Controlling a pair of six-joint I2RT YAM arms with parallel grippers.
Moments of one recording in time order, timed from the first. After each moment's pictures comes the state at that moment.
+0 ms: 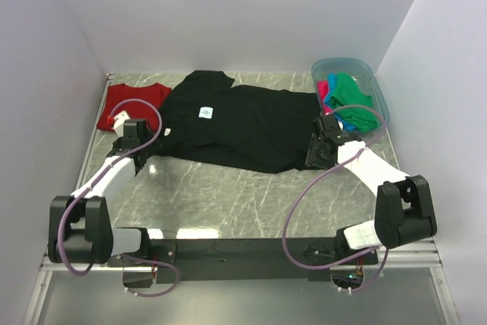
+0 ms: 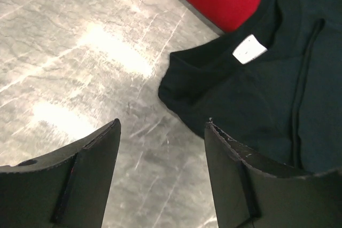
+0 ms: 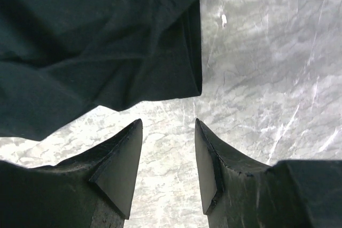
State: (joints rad) left arm -0.04 1.26 0.68 -0.19 -0.34 -0.62; right arm 0.24 1.39 0.85 -0.60 0.16 0.48
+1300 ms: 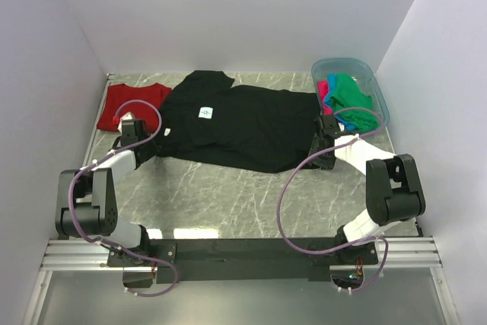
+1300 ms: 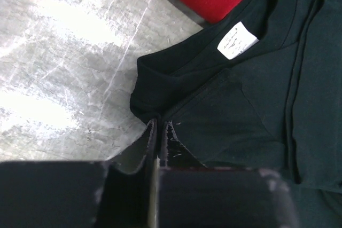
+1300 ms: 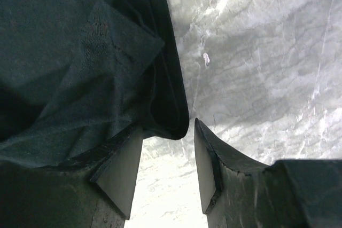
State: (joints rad) left arm 0.06 1.47 0.68 0.00 -0.08 -0.60; right arm 0.17 1.56 0.85 -0.48 0.16 0.51
